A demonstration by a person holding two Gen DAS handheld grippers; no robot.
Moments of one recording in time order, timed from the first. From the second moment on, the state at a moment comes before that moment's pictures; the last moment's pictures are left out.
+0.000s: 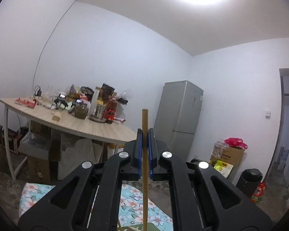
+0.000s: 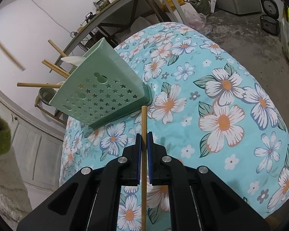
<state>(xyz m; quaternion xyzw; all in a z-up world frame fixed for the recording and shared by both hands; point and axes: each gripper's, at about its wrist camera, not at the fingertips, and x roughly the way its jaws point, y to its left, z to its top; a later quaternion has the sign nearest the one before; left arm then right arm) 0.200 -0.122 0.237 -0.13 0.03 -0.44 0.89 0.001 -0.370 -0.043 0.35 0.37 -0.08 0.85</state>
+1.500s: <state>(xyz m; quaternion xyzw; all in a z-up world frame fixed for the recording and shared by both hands) 0.188 -0.069 0.130 -0.05 0.17 -0.40 0.90 0.026 -0.399 0.159 0.20 0.16 -0.07 0.96</state>
